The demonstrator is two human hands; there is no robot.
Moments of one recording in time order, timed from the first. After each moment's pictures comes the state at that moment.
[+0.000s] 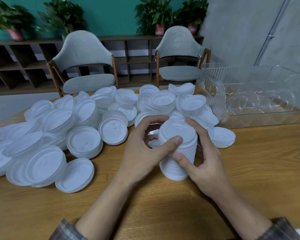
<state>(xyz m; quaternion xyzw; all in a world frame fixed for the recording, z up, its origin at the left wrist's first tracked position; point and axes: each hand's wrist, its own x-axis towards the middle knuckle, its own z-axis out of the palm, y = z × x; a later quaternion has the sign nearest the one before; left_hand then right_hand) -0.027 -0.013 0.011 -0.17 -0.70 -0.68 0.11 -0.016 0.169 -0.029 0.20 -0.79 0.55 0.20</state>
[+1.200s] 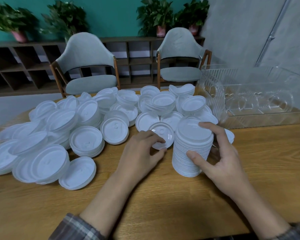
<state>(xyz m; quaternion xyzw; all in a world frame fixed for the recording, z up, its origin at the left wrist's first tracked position) -0.052 -0.029 -0.035 -0.21 -0.90 -0.32 0.21 -0.009 0.205 -0.020 0.16 -0.81 0.53 0.18</state>
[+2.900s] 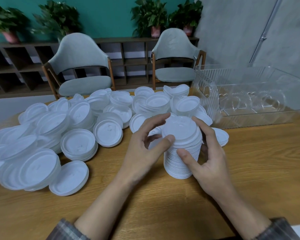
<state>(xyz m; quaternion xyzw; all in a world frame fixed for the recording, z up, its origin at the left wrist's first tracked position) -0.036 -0.001 0.004 -0.20 -0.71 -0.68 0.08 -0.020 0.188 -0.032 0.17 -0.78 0.55 0.25</state>
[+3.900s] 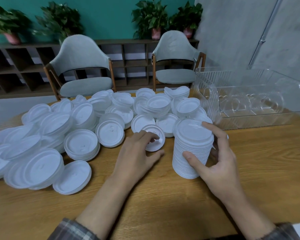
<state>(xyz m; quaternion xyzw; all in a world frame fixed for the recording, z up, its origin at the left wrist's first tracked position) -0.054 -0.026 -0.035 -0.19 -0.90 -0.32 0.21 -0.008 0.197 -0.026 0.13 -0.78 0.55 0.27</state>
